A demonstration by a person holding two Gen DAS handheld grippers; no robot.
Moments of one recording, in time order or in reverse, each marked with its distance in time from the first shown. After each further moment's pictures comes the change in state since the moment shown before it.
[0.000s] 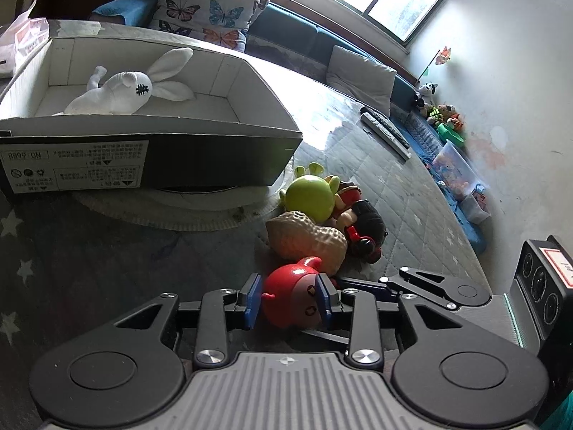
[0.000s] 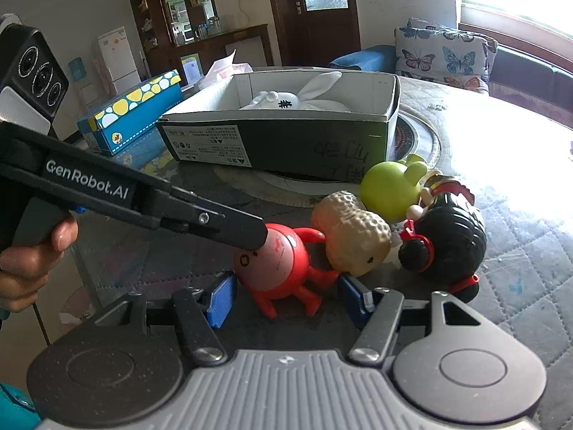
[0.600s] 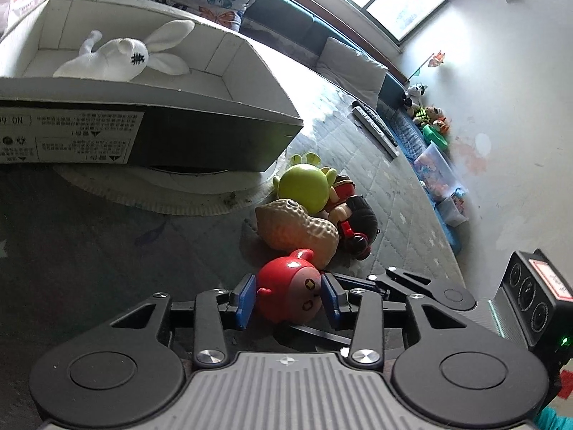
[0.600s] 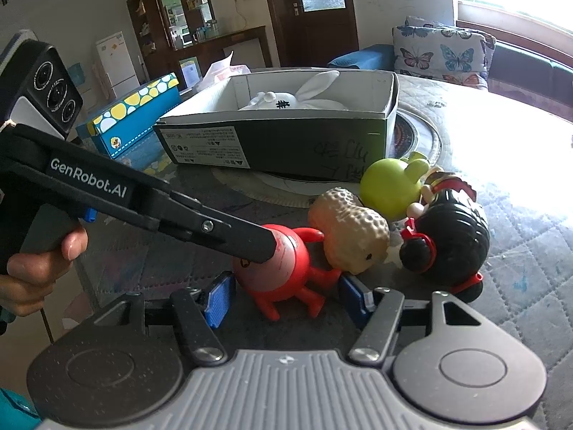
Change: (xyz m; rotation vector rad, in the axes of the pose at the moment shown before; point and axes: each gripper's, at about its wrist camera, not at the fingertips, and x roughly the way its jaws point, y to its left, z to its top) left arm 0.014 0.019 0.002 -0.092 0.046 -0.103; right arm 0.006 -0.003 0.001 0.024 -0.004 0.010
